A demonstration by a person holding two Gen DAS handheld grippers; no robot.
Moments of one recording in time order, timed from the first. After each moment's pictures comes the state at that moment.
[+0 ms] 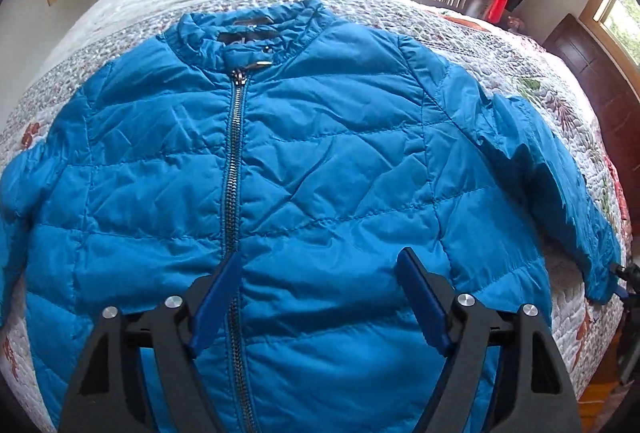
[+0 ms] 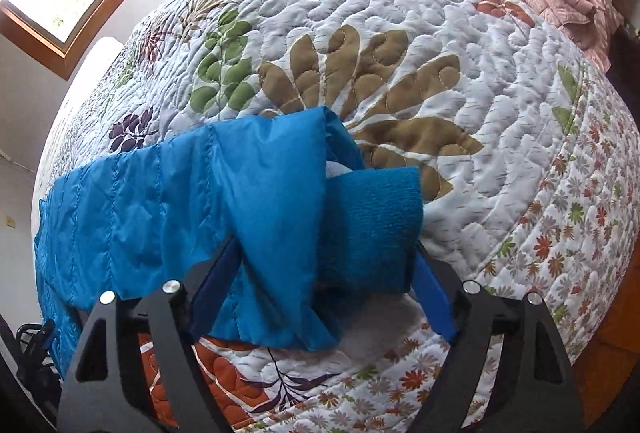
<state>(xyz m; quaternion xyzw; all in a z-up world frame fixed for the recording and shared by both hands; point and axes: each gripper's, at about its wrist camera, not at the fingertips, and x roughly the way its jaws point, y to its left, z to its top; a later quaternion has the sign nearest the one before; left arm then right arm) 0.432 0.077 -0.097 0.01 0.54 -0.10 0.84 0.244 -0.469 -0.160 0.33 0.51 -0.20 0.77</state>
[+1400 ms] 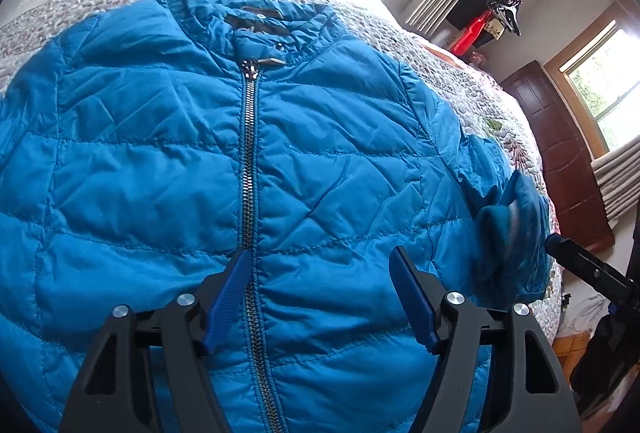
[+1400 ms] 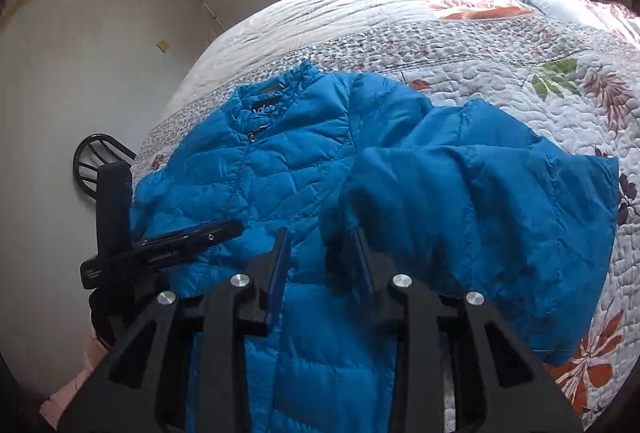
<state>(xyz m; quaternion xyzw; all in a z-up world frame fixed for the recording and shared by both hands) 0.450 0.127 -0.104 -0.12 0.53 -0.19 0.82 0.376 -0.144 -0.035 0.17 0.47 0.17 0.85</state>
